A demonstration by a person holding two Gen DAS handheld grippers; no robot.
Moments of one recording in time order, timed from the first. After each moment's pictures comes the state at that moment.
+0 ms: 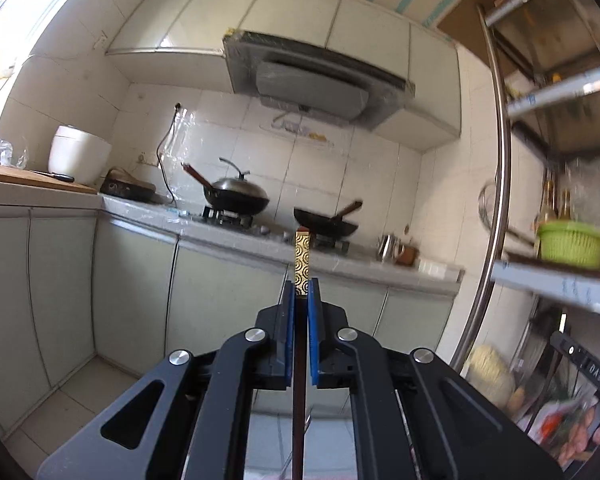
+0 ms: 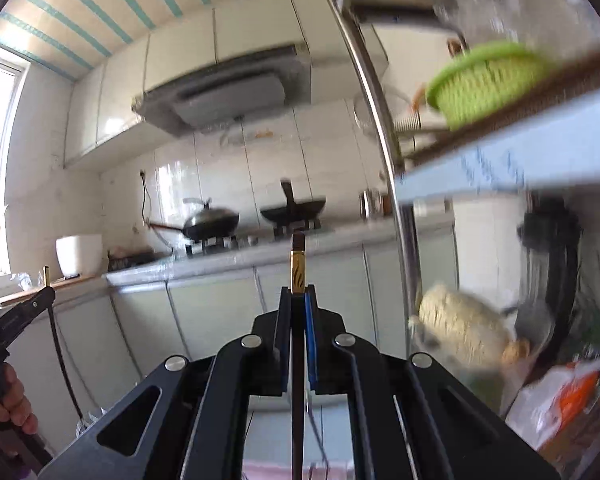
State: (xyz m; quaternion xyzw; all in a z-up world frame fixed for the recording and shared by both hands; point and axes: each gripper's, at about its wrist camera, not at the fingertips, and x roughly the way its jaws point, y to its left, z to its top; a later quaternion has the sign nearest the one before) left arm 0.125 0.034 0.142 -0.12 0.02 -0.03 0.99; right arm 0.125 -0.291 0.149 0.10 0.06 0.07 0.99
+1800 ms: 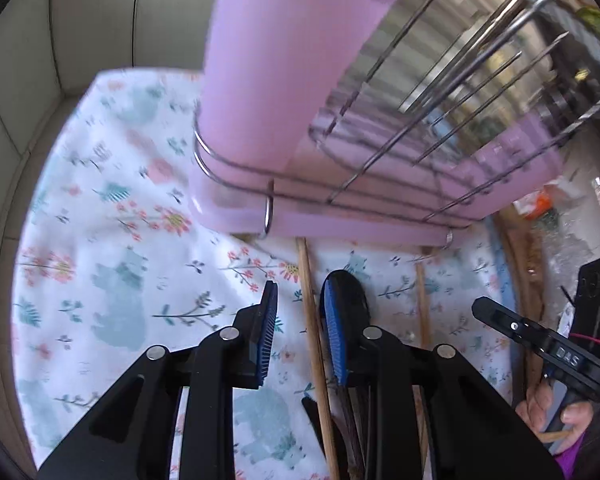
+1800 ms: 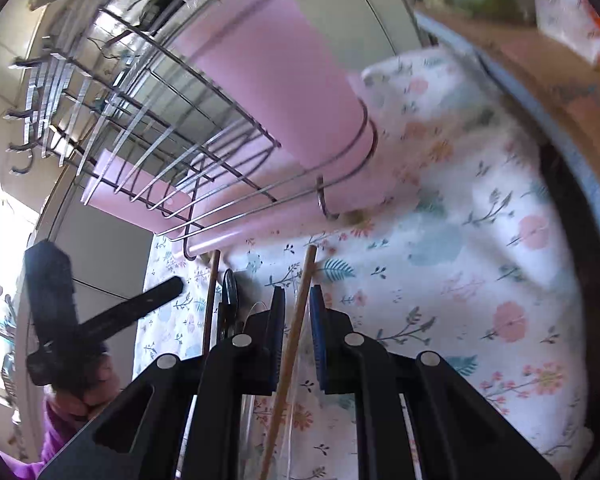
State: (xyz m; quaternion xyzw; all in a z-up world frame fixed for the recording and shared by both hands) left arm 0.092 -0.019 -0.087 -0.14 0.54 -0.13 0.82; right arm 0.059 -0.278 -0.066 0.25 0.52 0.15 0.80
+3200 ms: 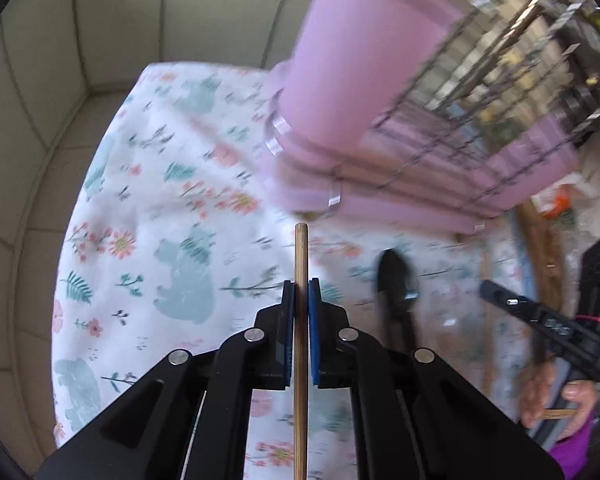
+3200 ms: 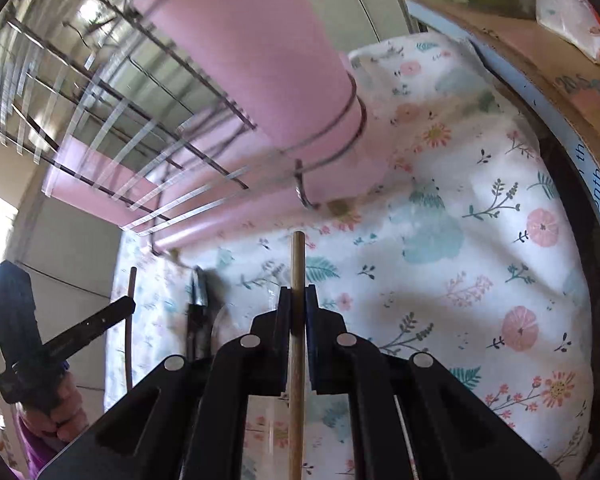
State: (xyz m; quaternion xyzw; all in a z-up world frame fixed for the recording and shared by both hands) left arm 0.063 0.019 -0.088 -0.13 0.54 -0.09 0.83; right arm 0.072 -0.263 -0.086 0.21 0.54 0.12 0.81
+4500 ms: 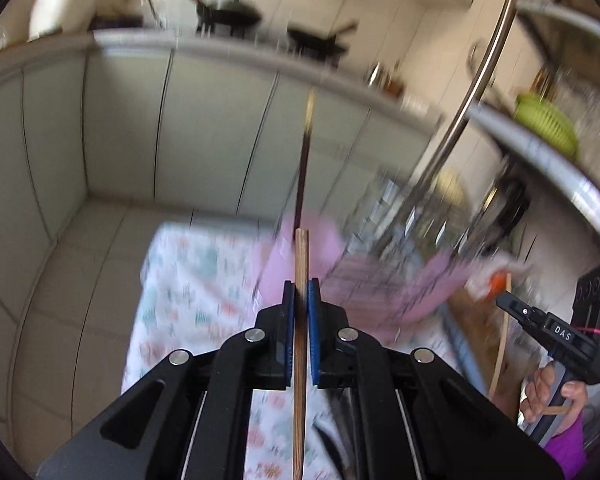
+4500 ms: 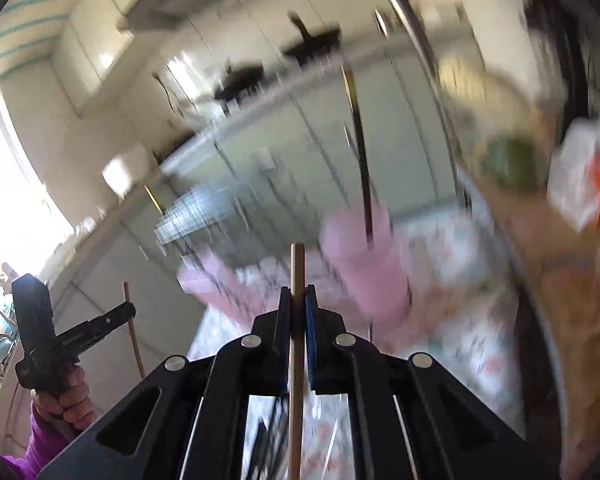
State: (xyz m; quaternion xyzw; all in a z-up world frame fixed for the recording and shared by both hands) left arm 0.019 0.054 0.074 -0.16 0.32 -0.11 0.93; right arm 0.032 -0.286 0.074 0.20 0.31 0.18 0.91
